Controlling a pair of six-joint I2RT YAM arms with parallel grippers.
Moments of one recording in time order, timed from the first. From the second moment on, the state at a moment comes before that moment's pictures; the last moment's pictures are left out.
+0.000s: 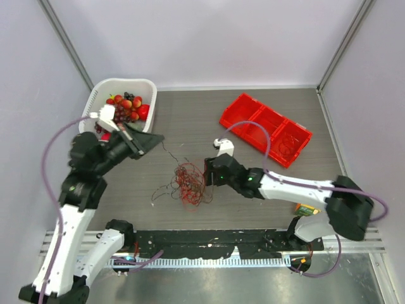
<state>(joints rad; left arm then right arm) -0.25 0.73 1.13 -0.44 0.46 -0.90 1.00 1.45 0.82 -0.07 0.31 0.62</state>
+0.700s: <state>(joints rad) -0.35 0.59 0.58 -0.68 0.13 -0.89 1.01 1.45 0.75 -0.02 0.08 0.57</state>
